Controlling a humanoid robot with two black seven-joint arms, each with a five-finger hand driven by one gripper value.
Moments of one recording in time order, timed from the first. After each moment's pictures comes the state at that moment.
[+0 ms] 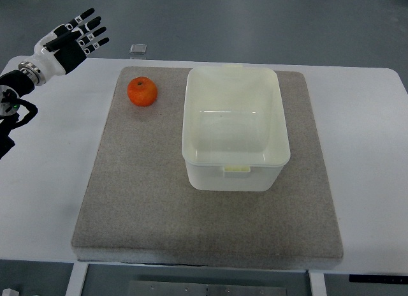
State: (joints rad) left arm -0.96 0.37 -0.74 -0.34 -0.04 -0.57 0.00; right arm 0.02 0.00 -0.07 0.18 0.02 -0.09 0.15
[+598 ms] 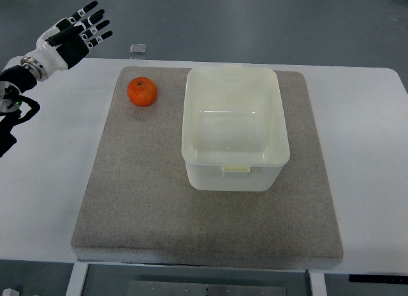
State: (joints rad) left arm -0.98 0.37 -0.73 -0.35 -0.02 -0.59 -0.01; right arm 0.02 0.00 -0.07 0.18 0.02 -0.09 0.15
